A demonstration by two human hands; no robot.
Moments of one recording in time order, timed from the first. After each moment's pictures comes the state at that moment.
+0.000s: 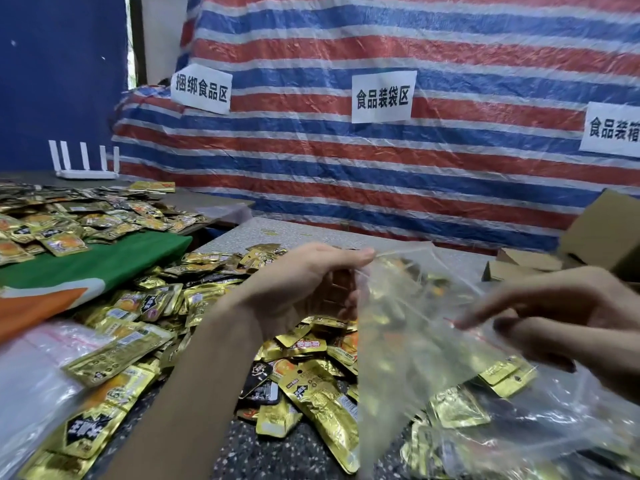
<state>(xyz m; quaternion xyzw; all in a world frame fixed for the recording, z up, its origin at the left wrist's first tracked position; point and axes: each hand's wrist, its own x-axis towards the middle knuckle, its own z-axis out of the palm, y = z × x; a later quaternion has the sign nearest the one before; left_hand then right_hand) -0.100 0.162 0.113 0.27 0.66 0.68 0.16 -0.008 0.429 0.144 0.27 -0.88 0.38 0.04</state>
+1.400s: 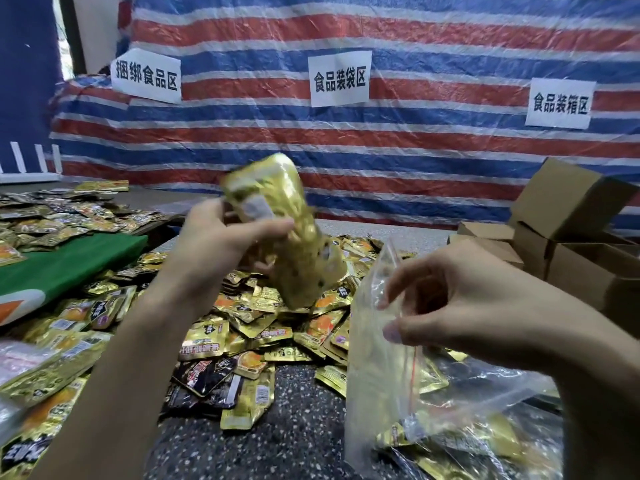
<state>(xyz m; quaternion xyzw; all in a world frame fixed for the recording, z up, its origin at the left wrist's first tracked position) -0.110 0.149 0.112 0.22 0.67 0.70 -0.10 -0.001 0.382 0.146 0.15 -0.93 0.33 0.01</state>
